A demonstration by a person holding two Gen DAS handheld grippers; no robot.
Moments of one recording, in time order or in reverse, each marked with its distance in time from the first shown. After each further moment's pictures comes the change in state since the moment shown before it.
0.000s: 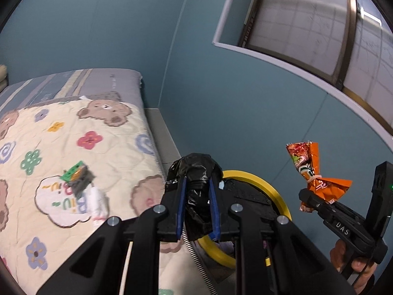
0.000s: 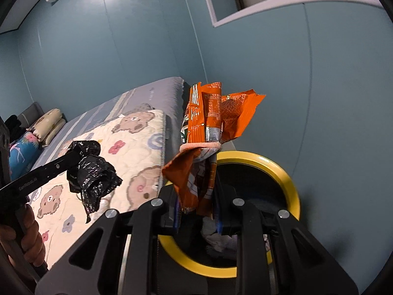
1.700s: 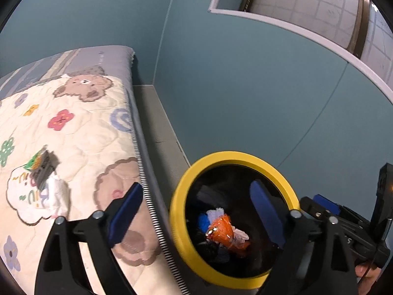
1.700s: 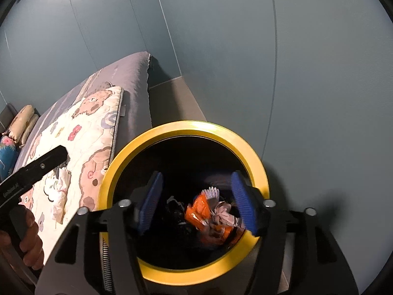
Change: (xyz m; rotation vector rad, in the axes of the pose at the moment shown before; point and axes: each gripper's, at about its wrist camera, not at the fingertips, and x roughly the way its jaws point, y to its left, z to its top) left arm 0.090 -0.019 -0.014 -0.015 0.131 0.010; right arm 0.069 -0.052 -0.014 0.074 0.155 -0.124
